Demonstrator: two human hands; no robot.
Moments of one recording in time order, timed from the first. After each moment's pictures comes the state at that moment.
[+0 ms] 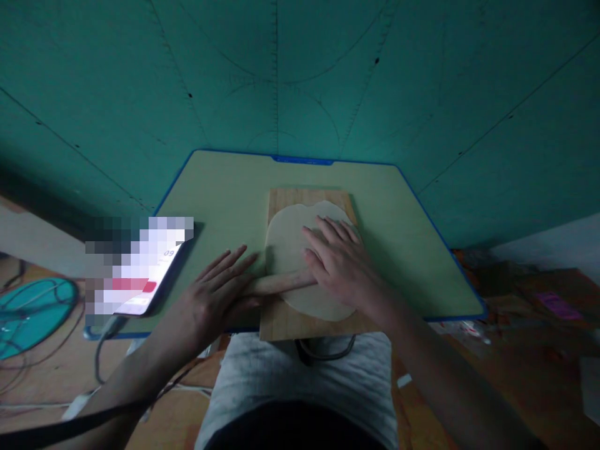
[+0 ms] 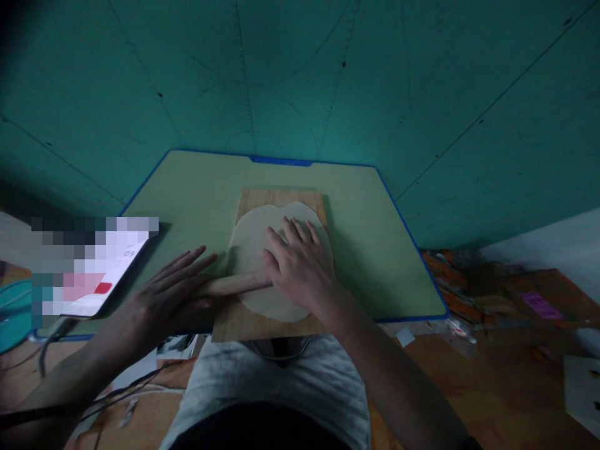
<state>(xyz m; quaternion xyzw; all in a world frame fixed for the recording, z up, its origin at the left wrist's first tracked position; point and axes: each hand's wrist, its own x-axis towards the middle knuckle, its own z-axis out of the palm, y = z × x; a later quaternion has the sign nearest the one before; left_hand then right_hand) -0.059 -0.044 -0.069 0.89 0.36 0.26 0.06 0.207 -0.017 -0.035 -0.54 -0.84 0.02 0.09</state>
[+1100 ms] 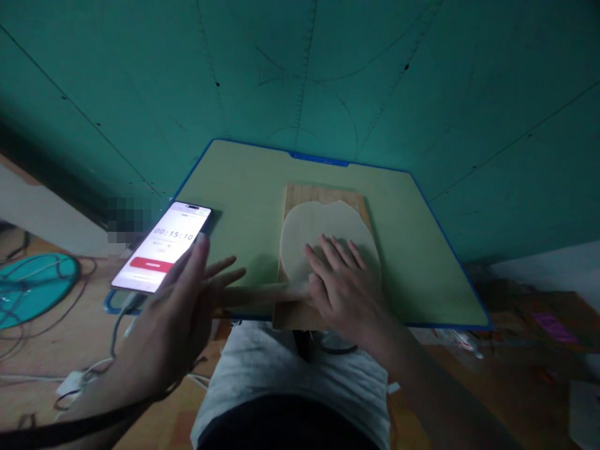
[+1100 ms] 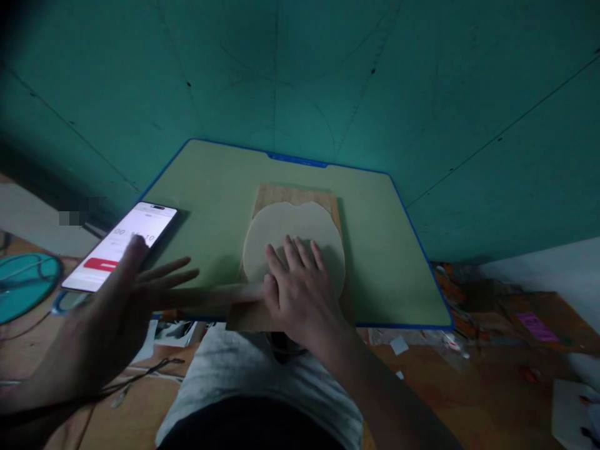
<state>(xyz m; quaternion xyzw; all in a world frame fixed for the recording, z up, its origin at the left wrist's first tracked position) -0.077 -0.096 -0.048 0.81 0.52 0.28 0.02 0.187 -0.058 -0.040 -0.53 -0.85 0.02 0.07</state>
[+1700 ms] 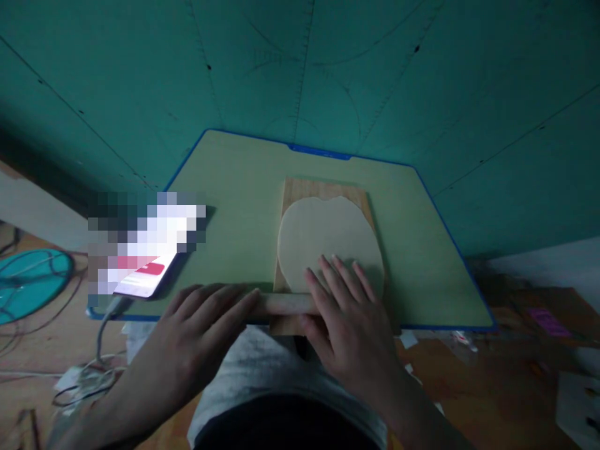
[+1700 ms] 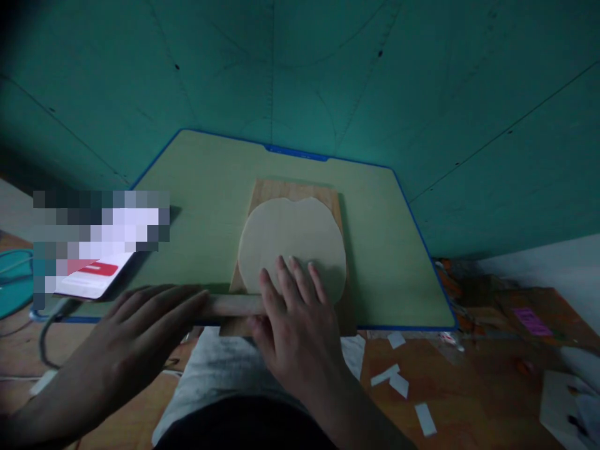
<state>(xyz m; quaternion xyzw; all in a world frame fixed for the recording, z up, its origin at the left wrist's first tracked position) -0.072 -0.100 -0.059 0.89 0.40 0.19 -0.03 0.189 -0.097 -0.047 -0.51 -0.85 0.01 0.14</state>
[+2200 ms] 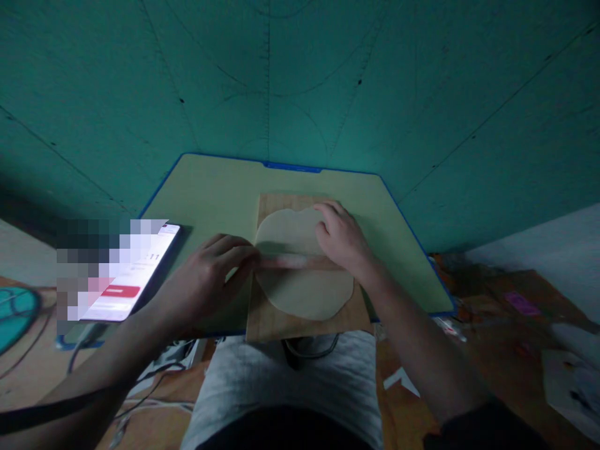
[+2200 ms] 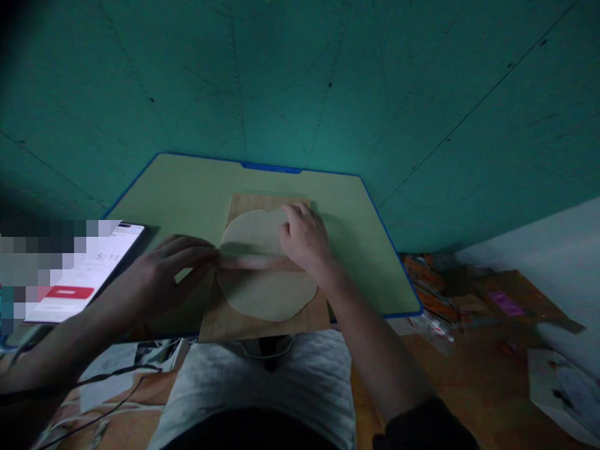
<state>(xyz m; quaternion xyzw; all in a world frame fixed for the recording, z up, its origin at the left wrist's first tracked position) -0.032 -0.007 -0.039 0.89 0.37 0.25 0.04 0.230 0.034 -0.039 -0.60 -0.77 0.04 0.21</state>
